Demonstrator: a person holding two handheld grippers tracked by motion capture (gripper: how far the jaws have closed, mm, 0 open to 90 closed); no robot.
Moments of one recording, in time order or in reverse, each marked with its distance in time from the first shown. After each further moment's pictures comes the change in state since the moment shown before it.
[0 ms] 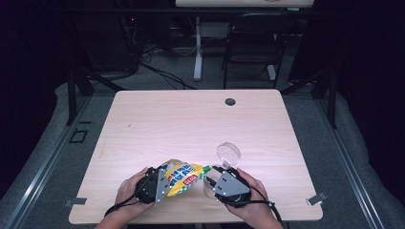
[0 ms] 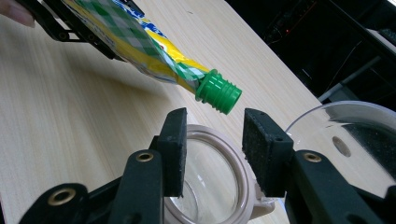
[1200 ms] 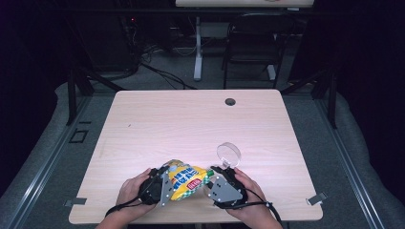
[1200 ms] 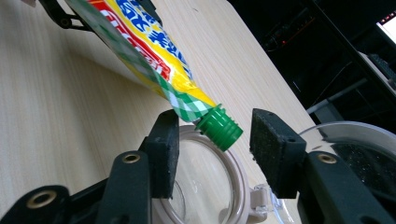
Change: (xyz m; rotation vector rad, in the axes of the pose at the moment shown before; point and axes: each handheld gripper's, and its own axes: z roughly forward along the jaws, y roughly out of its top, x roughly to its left) left arm -0.007 0.006 0.001 0.013 0.028 0.077; right arm 0.009 0.001 0.004 0.006 -0.019 -0.136
